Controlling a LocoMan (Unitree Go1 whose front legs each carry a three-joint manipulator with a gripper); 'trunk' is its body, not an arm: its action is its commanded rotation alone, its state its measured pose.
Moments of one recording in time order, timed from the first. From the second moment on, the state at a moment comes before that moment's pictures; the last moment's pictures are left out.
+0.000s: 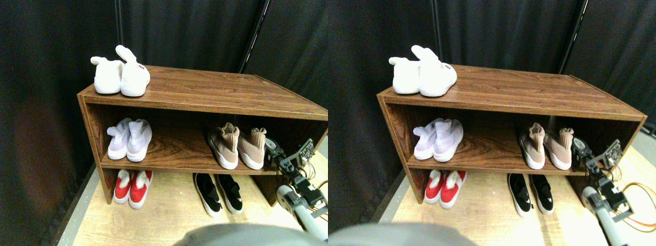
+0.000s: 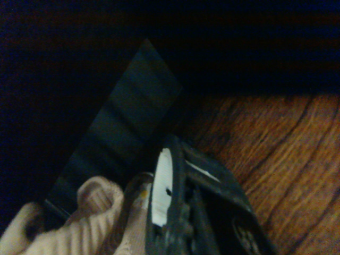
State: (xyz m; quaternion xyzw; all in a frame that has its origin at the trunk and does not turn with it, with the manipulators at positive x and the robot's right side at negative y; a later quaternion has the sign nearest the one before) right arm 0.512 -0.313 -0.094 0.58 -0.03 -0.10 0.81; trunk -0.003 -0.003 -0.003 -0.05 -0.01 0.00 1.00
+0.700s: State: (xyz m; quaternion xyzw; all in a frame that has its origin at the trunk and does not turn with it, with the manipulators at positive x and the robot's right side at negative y) right arm 0.527 -0.282 -0.102 0.60 0.01 -0.05 0.80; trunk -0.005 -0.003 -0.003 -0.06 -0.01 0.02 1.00
